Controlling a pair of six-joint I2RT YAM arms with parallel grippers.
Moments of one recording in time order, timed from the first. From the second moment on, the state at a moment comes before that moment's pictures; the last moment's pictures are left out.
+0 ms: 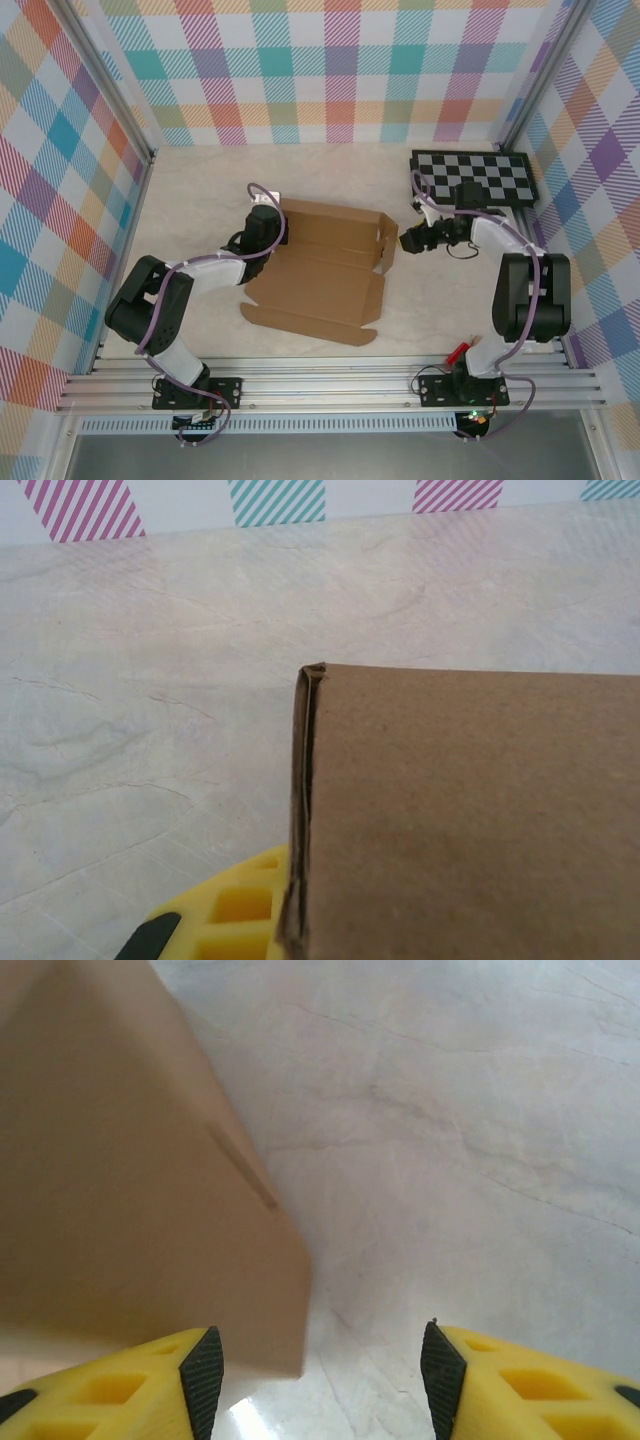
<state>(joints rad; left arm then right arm) -0.48 1.63 0.80 0.33 -0.35 -0.18 0.00 1.62 1.02 -0.54 -0.78 -0.54</state>
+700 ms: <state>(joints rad) -0.46 1.63 0.80 0.33 -0.31 -0.15 -0.13 1.52 1.12 -0.55 -0.94 -0.68</state>
